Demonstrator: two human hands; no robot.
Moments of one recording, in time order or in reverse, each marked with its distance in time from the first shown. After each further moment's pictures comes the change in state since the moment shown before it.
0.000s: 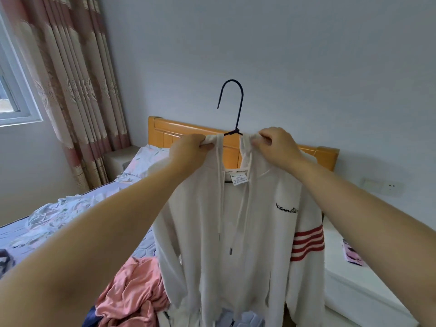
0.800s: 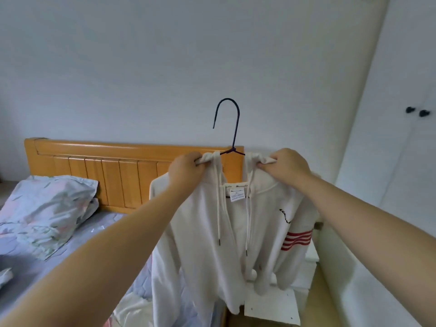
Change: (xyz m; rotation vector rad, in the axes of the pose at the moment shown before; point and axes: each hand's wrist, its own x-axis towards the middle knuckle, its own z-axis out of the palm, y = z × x) left_hand 0.006 0.152 0.108 -0.502 -0.079 0.300; right_hand -0.108 0.085 -0.155 -0.478 0.095 0.560
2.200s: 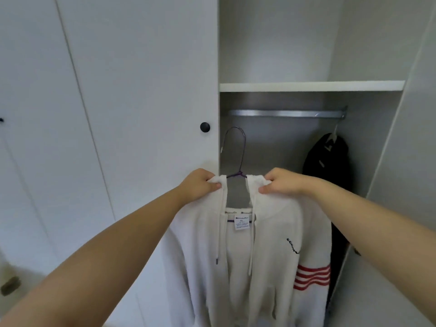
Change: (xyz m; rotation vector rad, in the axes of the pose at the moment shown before) left_hand -0.336 0.546 0.198 -0.759 -1.358 1.089; right_hand -0.550 0.193 -0.365 -0.241 0.182 1.217
